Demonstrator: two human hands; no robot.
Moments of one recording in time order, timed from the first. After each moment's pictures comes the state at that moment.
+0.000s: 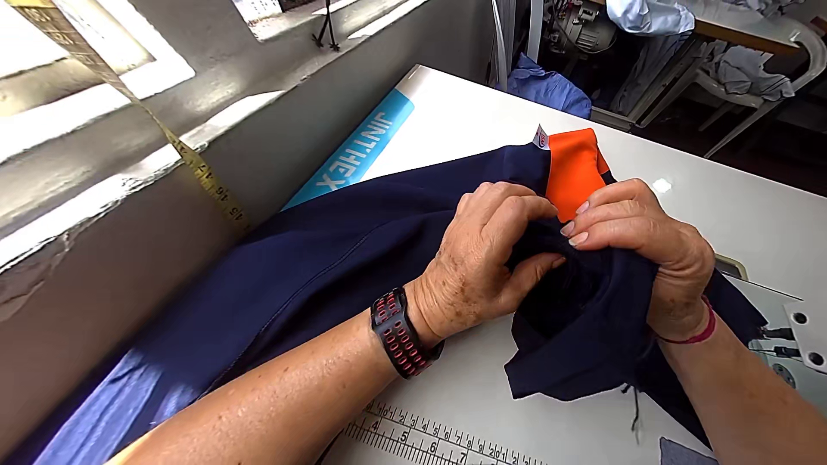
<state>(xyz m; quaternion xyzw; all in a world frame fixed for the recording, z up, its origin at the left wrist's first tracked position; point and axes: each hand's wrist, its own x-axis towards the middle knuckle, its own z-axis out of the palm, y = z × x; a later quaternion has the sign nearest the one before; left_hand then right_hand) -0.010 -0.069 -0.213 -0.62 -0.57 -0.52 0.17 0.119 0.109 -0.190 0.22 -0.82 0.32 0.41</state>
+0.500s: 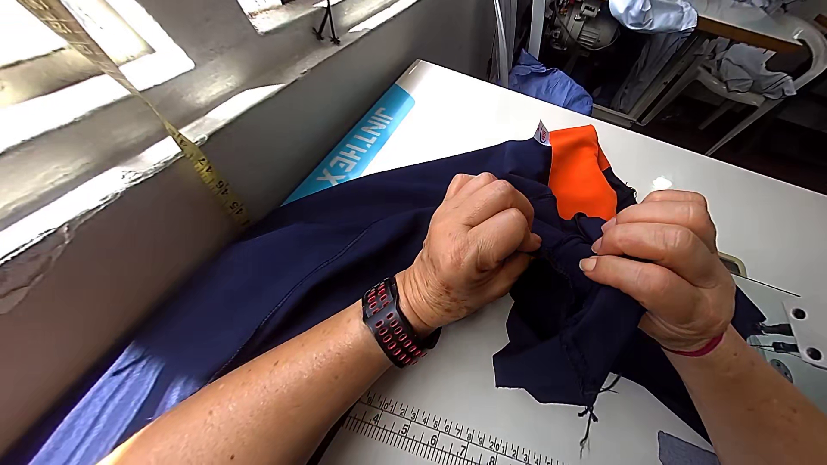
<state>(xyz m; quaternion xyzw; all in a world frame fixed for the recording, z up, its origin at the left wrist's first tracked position) -0.019 -0.076 -0.206 -0.65 -0.51 -0.51 0.23 0.135 0.098 -0.181 0.24 -0.85 0.07 0.46</state>
